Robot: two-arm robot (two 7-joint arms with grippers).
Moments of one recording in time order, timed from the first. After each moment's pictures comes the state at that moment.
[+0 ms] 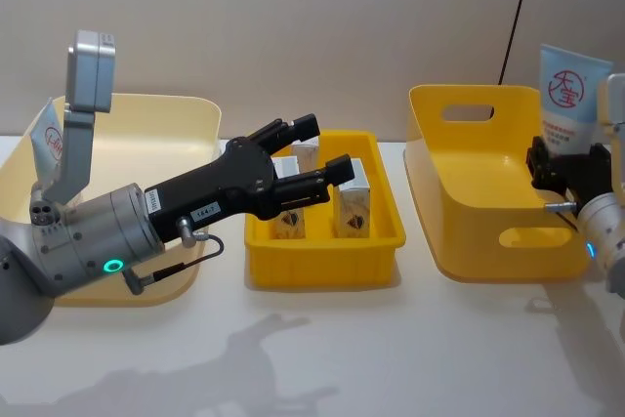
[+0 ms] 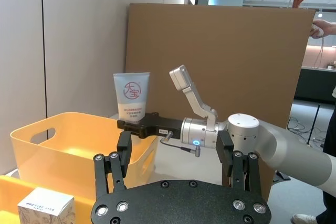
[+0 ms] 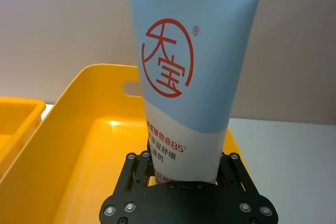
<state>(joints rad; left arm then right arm) -0.51 0.30 0.43 -1.48 -0.77 0.19 -0.90 0.28 0.39 -0.14 -1.60 0.27 0.39 -0.21</state>
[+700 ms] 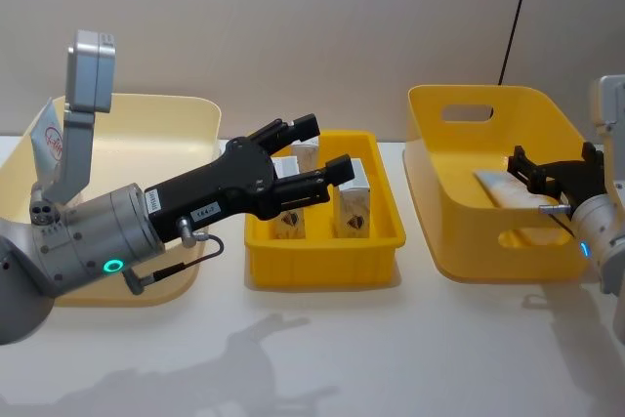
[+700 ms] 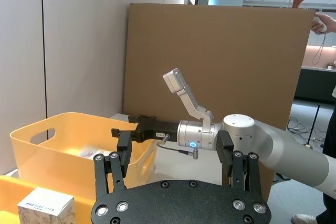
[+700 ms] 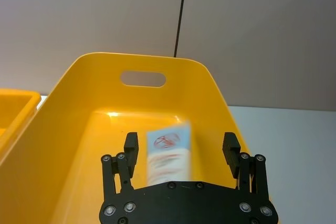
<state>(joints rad) -0.51 0.30 0.43 -1.48 -0.77 0.19 -0.90 0.30 0.37 -0.14 -1.57 0.27 0.43 -0.21</state>
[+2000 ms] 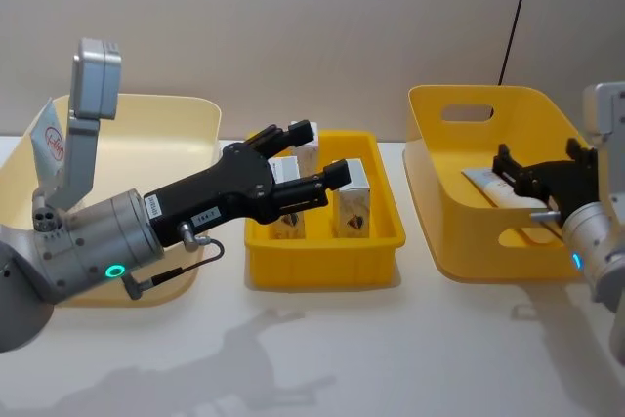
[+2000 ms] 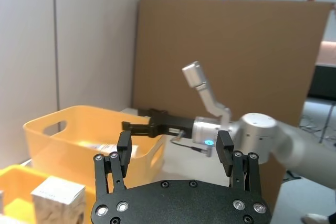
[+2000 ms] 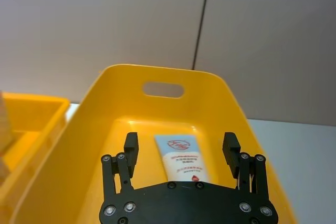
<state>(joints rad) -0.50 0.30 0.43 -1.49 -0.75 0.18 -0.86 0.25 0.37 -0.14 -1.62 0.26 0.36 -0.16</state>
